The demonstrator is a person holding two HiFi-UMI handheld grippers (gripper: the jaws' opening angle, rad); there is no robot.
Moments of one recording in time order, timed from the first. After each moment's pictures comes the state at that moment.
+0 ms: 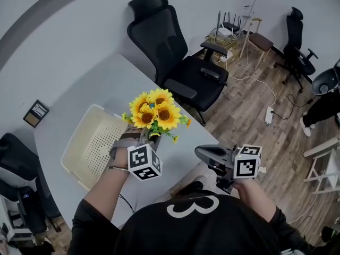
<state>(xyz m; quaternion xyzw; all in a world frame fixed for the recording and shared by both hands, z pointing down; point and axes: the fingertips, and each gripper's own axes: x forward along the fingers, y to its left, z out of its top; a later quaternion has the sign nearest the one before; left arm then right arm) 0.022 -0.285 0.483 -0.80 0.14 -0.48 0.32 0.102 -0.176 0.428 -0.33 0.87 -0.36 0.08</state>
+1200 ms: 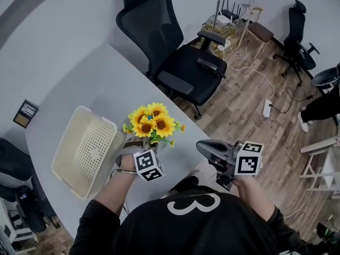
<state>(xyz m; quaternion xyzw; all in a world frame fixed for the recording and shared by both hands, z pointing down) 0.028 -0.307 0.605 -0.79 0.12 -0.55 0.24 0.143 -0.224 0.450 -0.35 0.85 -0.39 0.09</state>
